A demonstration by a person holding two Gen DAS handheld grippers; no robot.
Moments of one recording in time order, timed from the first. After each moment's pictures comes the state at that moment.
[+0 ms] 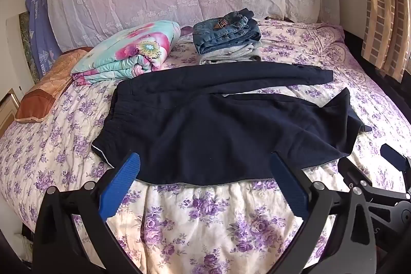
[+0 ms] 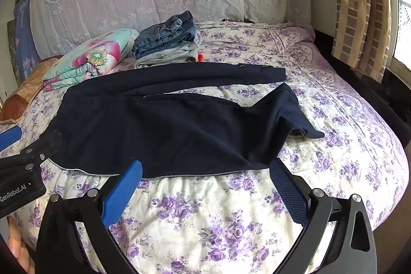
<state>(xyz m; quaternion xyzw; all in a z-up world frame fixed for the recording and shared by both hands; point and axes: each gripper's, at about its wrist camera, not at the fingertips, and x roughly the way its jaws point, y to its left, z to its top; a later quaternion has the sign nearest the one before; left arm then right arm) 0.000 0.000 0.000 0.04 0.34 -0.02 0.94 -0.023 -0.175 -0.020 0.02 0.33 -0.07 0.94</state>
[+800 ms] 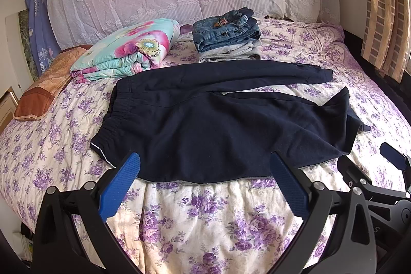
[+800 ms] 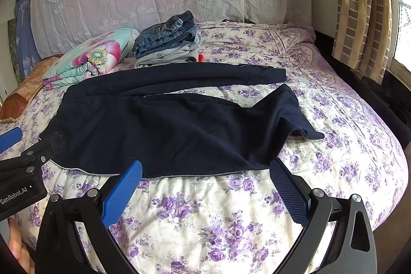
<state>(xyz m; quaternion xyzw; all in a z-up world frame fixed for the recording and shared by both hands) 0.002 0.003 -0.004 0.04 0.34 -0.02 0.94 -0.024 -0.171 -0.020 0.02 0.33 -0.07 0.94</state>
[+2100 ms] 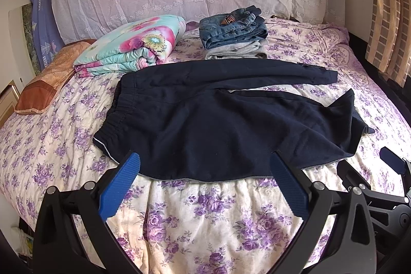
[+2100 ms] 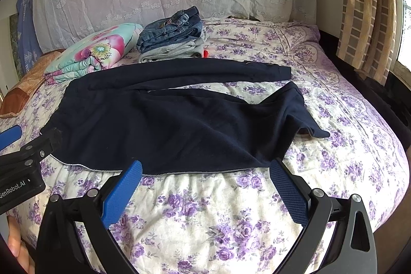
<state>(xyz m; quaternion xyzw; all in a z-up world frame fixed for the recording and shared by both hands) 0.002 0.013 -0.008 0.03 0.34 -0.01 0.94 -0.018 -0.162 -0.028 0.01 0.34 -0.07 0.94</state>
